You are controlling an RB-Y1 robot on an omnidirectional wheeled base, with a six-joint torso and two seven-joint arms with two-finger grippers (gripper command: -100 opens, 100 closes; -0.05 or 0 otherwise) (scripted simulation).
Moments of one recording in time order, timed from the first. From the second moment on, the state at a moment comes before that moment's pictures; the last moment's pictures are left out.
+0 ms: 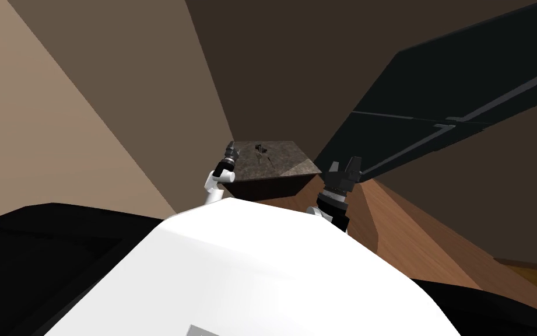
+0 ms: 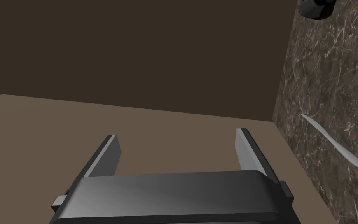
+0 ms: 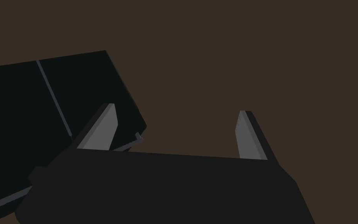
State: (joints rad) left arm 0.06 0.18 0.18 -1.96 0.10 0.15 0.17; right arm 0.54 0.03 0.03 -2.36 -0.06 -0.46 0.16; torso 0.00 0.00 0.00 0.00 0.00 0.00
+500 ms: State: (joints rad) left arm -0.05 0.19 0.22 -1.88 0.10 0.29 0.19; right arm 0.54 0.03 0.03 -2.36 -0.06 -0.46 0.16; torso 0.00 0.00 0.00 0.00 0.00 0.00
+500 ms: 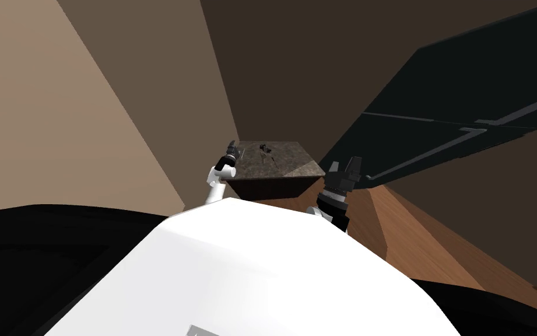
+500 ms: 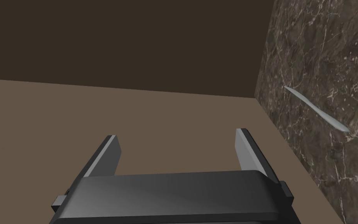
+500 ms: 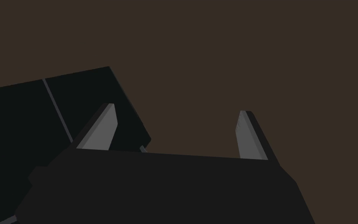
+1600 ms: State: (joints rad) left arm -0.27 0.20 0.27 -1.73 0.09 0.58 0.24; right arm 0.54 0.03 0.03 -2.36 -0.06 -0.46 0.16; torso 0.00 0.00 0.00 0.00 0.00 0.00
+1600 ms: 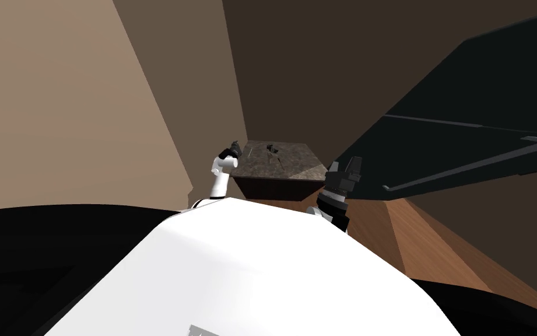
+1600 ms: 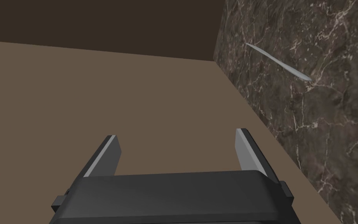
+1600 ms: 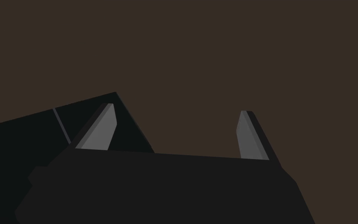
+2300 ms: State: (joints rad) left arm -0.43 0.21 0.30 -1.59 0.10 0.77 0.28; right arm 0.54 0.03 0.03 -2.36 -0.06 -0.46 0.16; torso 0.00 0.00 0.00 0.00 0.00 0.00
